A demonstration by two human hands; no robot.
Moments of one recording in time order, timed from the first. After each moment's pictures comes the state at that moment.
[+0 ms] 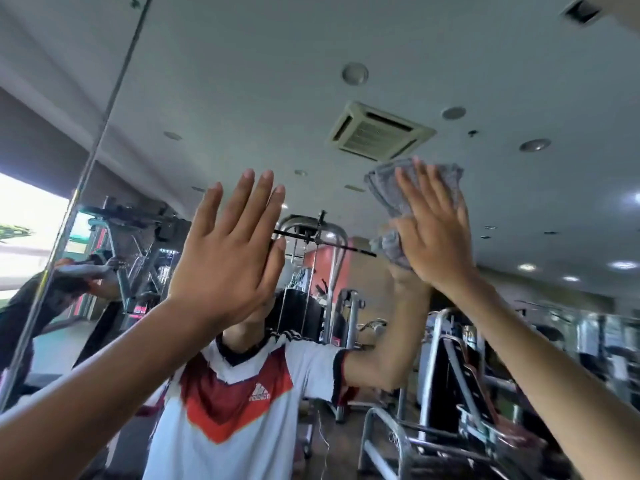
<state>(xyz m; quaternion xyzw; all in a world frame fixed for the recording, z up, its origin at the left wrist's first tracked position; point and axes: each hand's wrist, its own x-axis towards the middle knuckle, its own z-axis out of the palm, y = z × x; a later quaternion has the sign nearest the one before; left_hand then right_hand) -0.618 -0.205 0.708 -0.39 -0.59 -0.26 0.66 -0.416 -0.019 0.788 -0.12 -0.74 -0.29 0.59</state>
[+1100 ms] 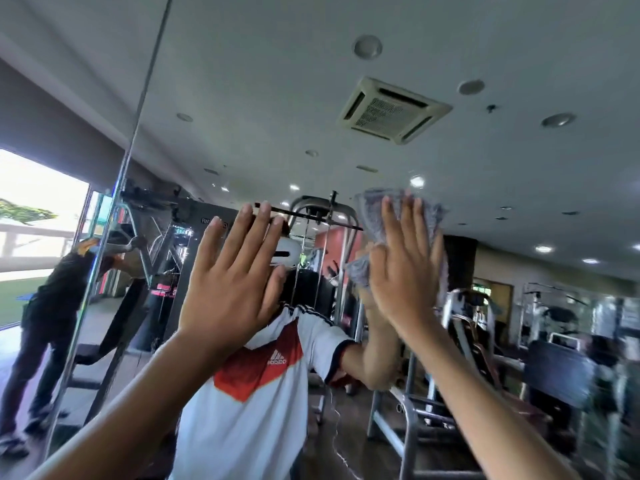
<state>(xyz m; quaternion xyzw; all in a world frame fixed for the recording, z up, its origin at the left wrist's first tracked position) -0.619 -0.212 0.639 -0.38 -0.59 -0.26 0.66 -0.455 -0.053 0.696 -0.16 -0.69 -0.23 0.66</state>
